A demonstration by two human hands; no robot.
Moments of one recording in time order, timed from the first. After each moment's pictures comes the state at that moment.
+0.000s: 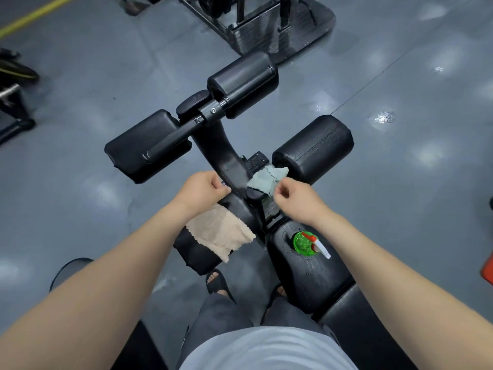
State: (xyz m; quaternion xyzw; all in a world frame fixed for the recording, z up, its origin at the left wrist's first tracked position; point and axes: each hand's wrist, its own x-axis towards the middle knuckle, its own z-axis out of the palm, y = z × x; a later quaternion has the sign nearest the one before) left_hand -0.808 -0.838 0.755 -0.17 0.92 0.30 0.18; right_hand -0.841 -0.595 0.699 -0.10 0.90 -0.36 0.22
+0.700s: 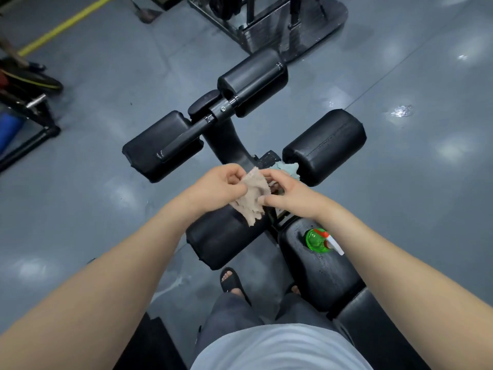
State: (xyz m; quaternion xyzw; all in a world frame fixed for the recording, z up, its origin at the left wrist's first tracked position) left_hand -0.792 -0.825 0.793 -0.10 0.85 0.46 0.23; right_hand -0.833 -0.617 0.716 -0.20 0.74 -0.55 0.32
